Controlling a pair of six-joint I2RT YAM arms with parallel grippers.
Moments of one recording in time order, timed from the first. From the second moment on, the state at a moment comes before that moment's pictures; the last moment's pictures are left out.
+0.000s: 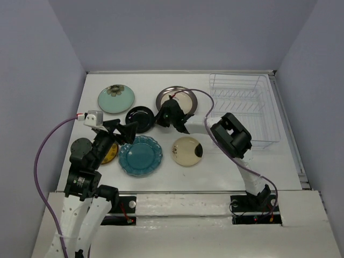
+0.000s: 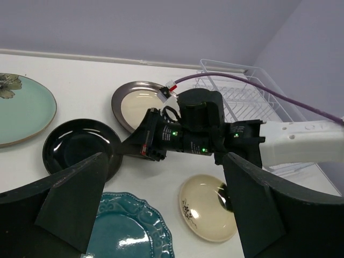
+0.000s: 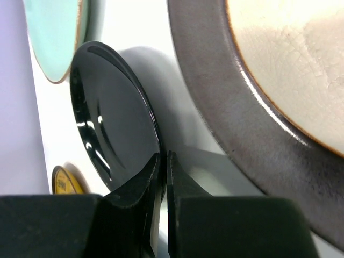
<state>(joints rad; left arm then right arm) -0.24 0.43 0.67 -0.22 0.18 -0.38 0.77 2.28 1.54 0.20 0.03 1.01</state>
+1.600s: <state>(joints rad) -0.24 0.46 0.67 -0.22 0.16 -0.38 0.39 1.80 1.57 -0.37 0.86 0.10</state>
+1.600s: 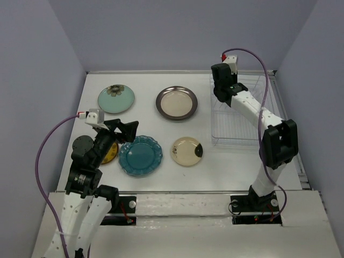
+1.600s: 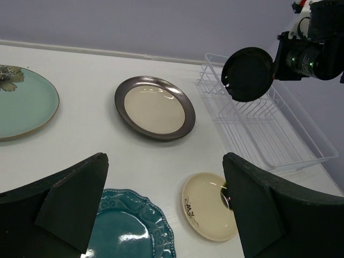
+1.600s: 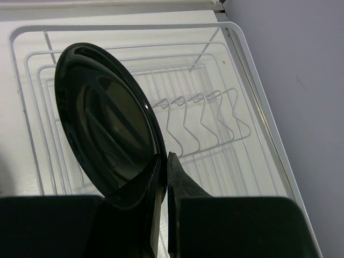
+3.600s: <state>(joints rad) -0.27 0.80 0.60 -0.16 0.38 -0.50 0.44 1.21 1.07 -0.23 0.13 0.36</state>
